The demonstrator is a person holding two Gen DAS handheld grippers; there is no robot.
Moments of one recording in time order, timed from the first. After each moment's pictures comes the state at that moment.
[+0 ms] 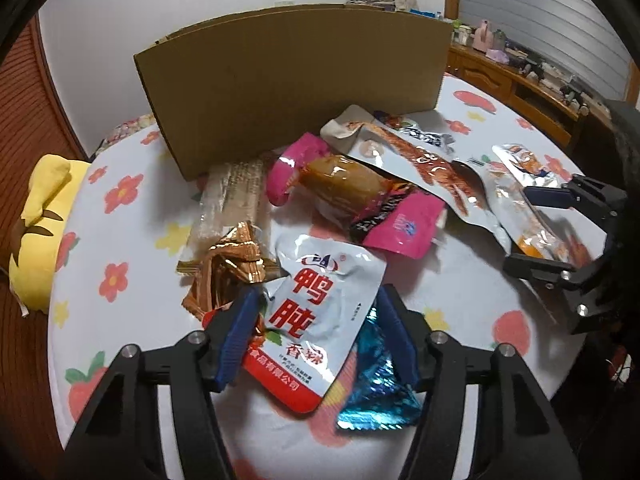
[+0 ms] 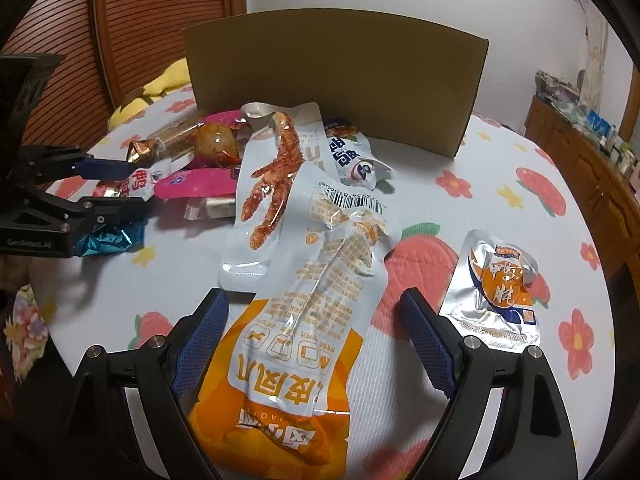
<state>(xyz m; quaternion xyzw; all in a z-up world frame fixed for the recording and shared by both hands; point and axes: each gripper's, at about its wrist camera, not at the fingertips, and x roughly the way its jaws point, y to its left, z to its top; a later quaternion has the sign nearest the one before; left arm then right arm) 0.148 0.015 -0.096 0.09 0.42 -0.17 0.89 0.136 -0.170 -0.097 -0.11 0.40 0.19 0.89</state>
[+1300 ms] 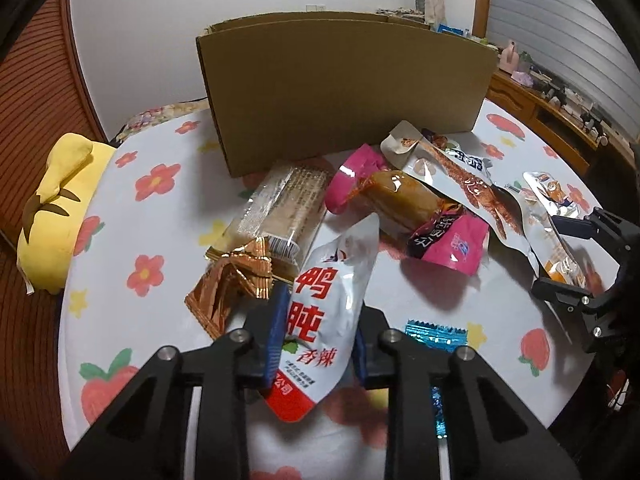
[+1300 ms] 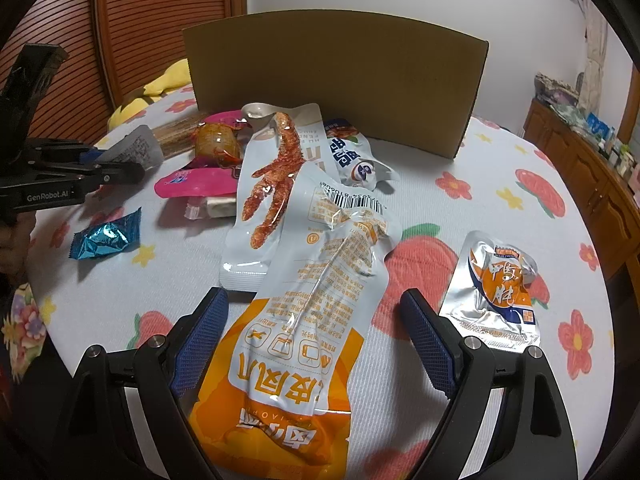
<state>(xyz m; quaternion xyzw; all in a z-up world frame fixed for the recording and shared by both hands) 0.158 0.043 -0.094 0.06 0.41 -0.13 0.90 0.135 -0.169 -0.098 -0.11 0.39 0.19 0.89</state>
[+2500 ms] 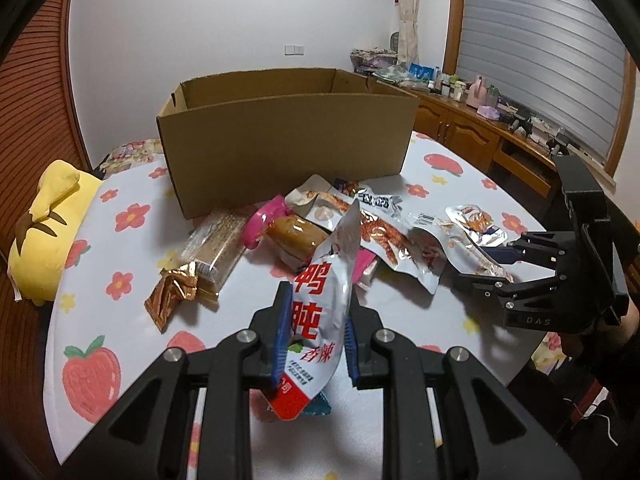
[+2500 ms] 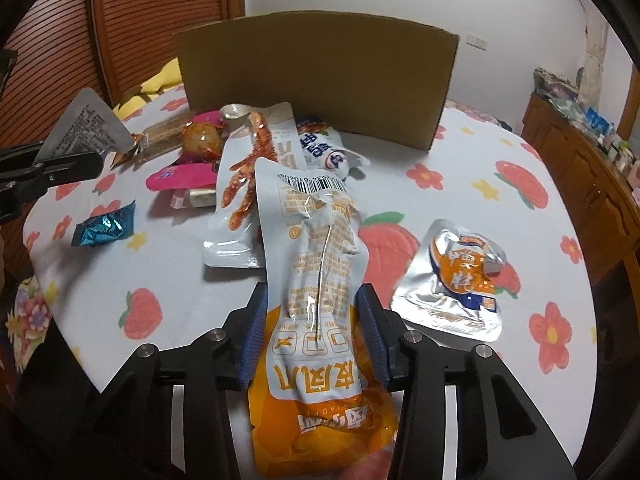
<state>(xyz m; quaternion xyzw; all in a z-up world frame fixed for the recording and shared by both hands) 0.104 0.002 -0.049 0.03 0.35 -0.17 0.92 0.133 -0.194 -0.088 -0.11 0.40 0.19 0.89</state>
